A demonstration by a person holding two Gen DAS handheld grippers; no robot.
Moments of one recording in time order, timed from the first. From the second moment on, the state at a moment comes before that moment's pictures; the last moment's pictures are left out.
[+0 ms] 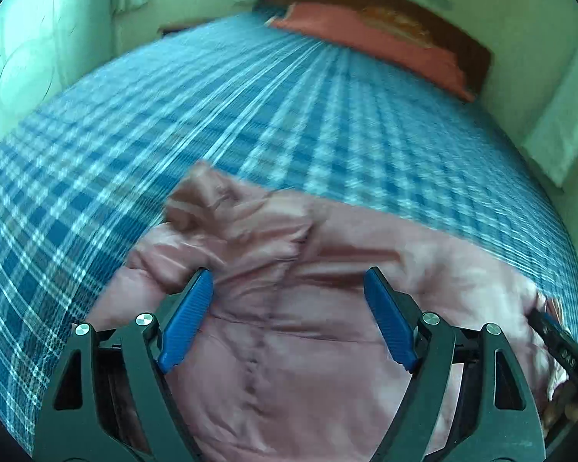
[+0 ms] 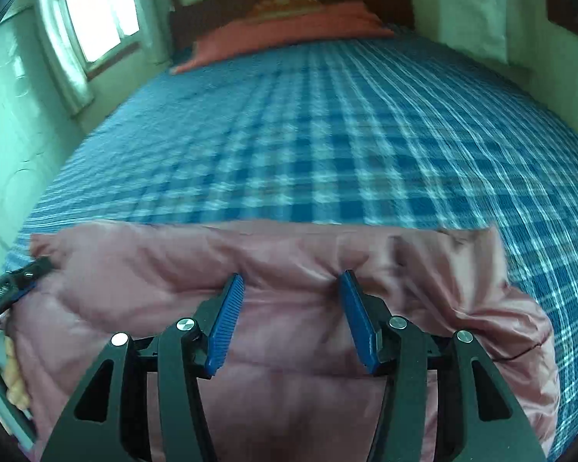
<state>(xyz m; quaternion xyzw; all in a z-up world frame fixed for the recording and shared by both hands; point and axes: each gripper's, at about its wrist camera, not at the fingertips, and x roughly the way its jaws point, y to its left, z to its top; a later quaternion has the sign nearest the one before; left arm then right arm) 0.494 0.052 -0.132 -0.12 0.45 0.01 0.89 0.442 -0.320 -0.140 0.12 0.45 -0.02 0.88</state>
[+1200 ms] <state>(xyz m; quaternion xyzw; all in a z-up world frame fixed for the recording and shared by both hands) 0.229 0.203 -0.139 -0.35 0.43 0.06 0.83 0.117 -0.457 -0.135 0.37 0.40 -0.05 0.84</state>
